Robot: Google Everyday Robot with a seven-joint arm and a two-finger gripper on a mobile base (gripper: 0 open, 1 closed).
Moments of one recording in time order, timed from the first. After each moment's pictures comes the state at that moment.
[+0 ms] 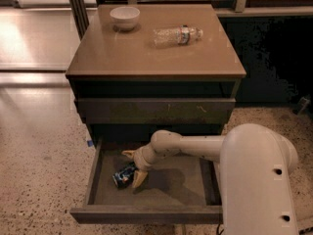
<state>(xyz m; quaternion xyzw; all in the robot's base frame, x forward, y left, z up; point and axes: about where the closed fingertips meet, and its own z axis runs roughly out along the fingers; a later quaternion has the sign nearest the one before) 0.590 0.116 0.392 -0.80 0.50 0.18 0.30</state>
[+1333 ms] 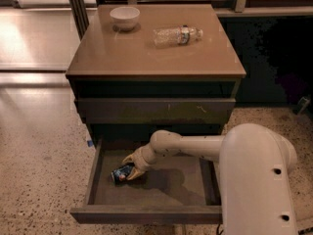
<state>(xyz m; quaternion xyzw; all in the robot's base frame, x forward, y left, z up) 0.590 0.116 0.392 -0.80 0.50 0.18 0.30</state>
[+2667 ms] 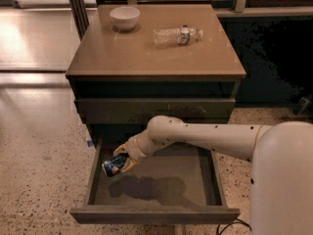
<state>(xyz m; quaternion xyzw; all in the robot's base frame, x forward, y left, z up) 0.565 0.128 0.512 -0.83 0.43 0.15 0.33</state>
